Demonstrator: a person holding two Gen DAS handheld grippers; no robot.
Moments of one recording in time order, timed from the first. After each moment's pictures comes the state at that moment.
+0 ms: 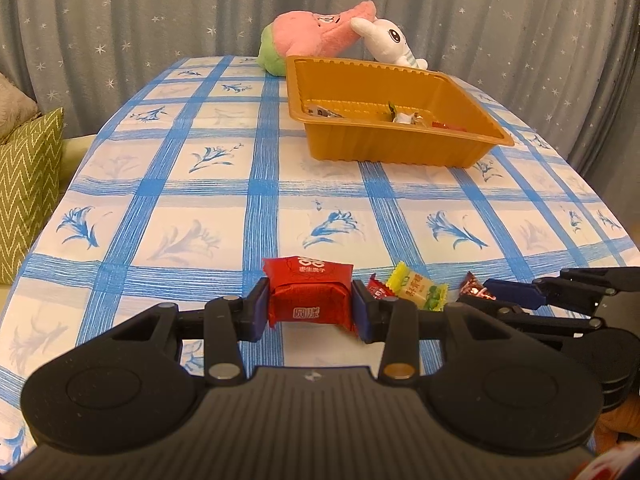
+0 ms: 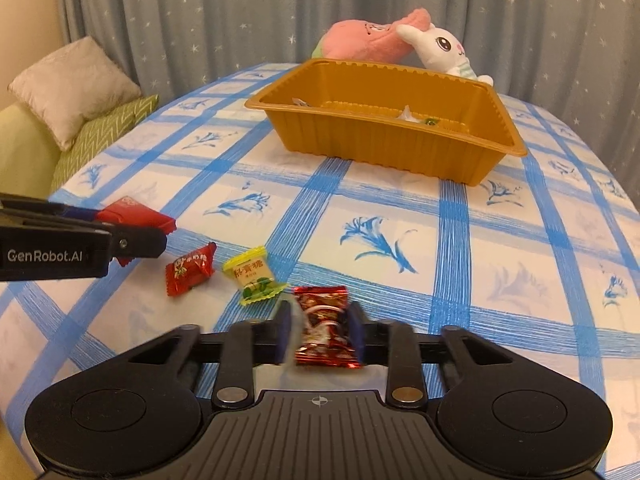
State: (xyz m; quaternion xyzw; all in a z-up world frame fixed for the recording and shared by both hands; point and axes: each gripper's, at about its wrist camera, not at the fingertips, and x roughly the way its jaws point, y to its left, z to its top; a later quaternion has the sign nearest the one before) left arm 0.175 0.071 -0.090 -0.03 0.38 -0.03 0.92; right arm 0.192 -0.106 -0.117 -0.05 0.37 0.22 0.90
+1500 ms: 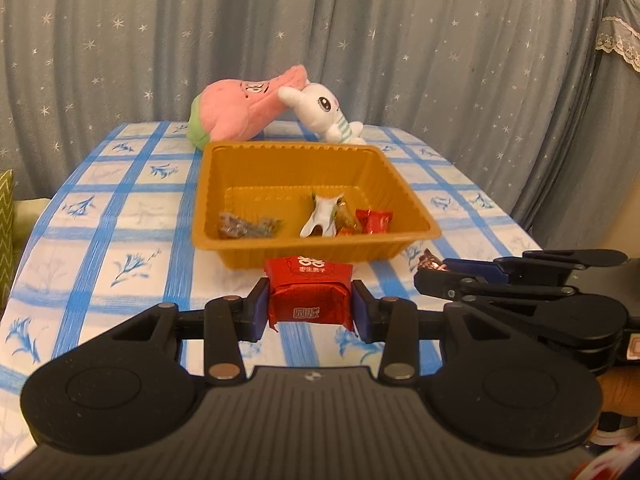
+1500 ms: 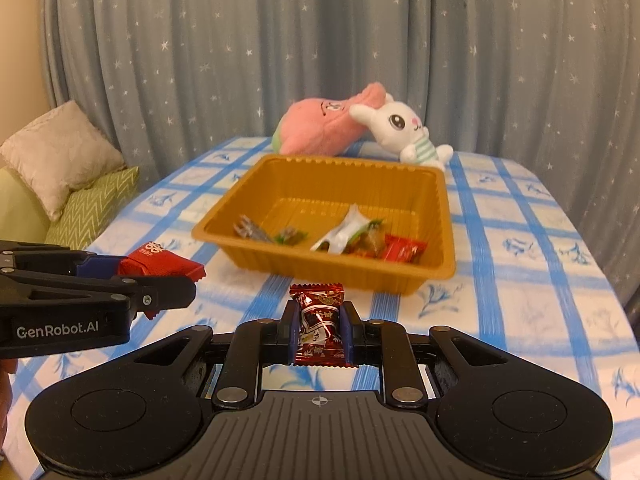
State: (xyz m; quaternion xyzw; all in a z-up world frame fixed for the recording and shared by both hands) left arm 0.229 0.018 -0.023 -0.04 0.32 -0.10 0.94; right arm 0.245 -0.156 -0.038 -0.01 0.31 0.21 0.93
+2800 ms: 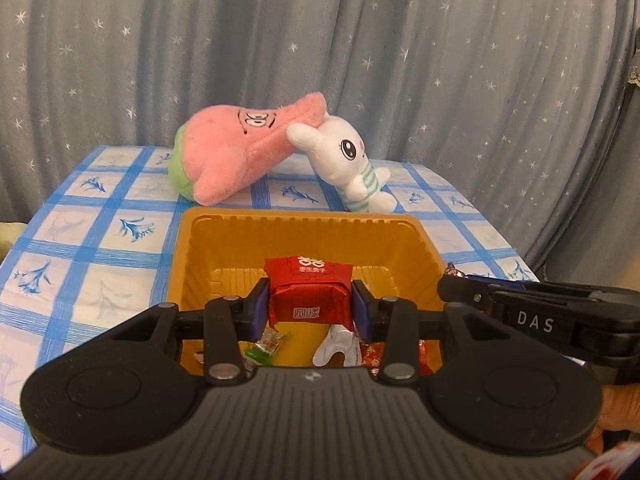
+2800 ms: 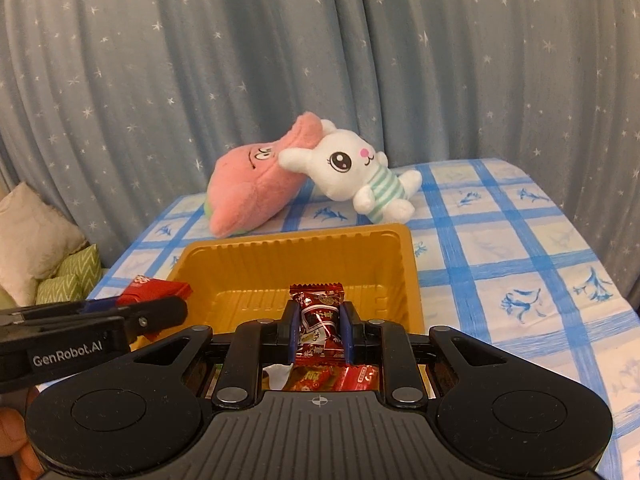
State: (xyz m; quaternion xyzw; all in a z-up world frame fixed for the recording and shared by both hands) left arm 0.380 0.018 -0.019 -0.06 0.32 -0.09 0.94; right arm 0.393 -0.182 -0.023 0.09 0.32 0.17 0.93
